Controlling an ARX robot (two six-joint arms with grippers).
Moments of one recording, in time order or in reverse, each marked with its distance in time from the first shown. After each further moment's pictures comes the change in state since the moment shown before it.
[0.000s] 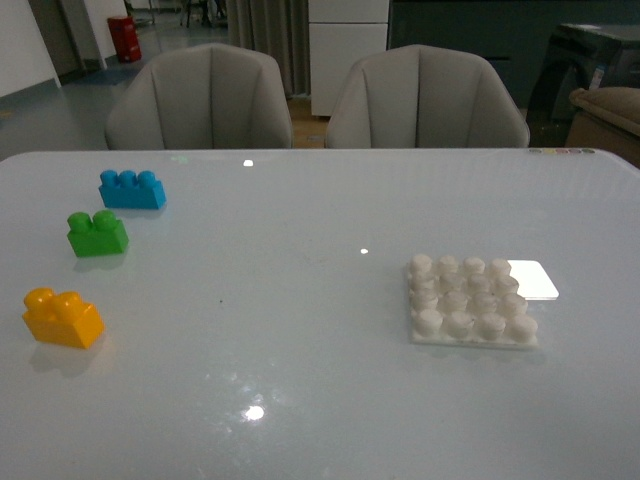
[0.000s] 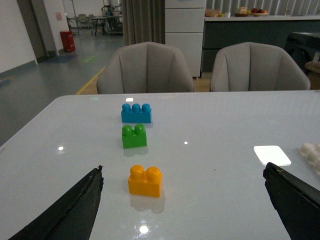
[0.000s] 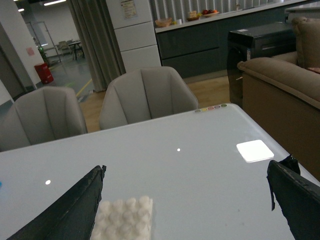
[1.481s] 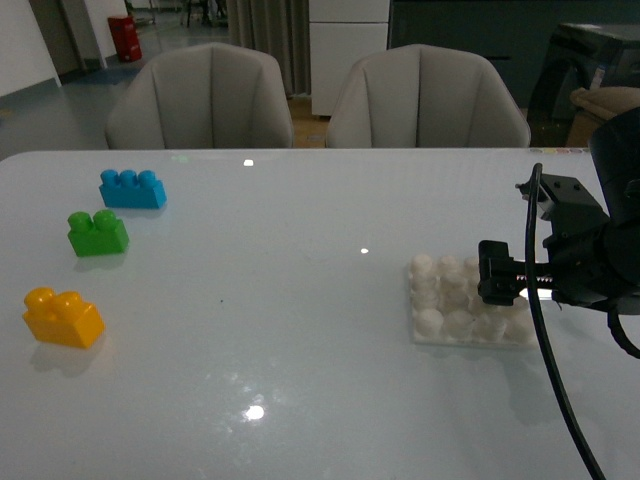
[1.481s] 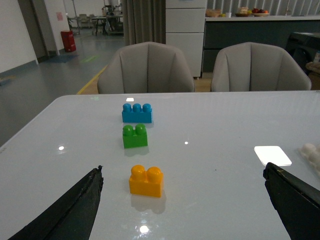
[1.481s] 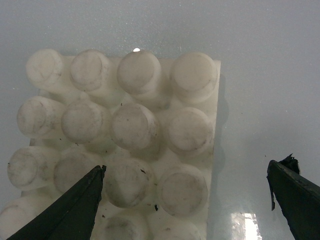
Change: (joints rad) left arm 0.000 0.000 0.000 0.000 0.000 0.000; right arm 0.230 1.420 0.930 -0.426 -0.032 -0.043
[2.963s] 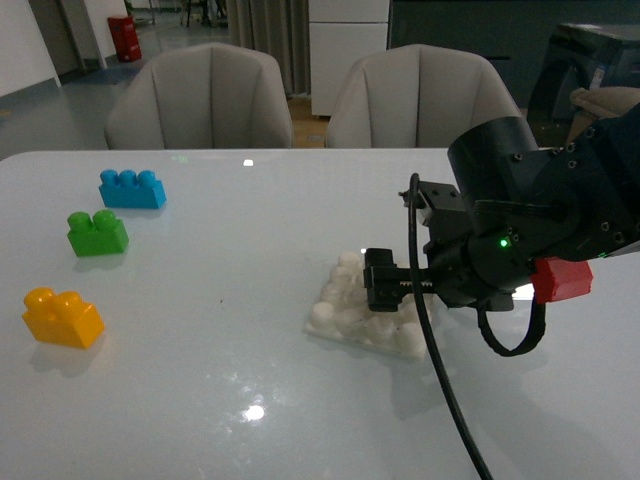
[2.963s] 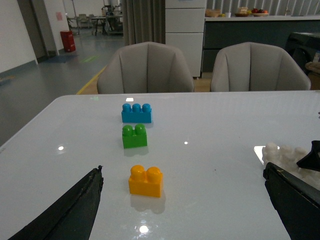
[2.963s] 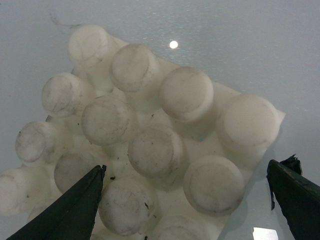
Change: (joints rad) left arm 0.000 0.000 0.000 0.000 0.000 0.000; right arm 0.214 0.131 0.158 -0.013 -0.037 0.070
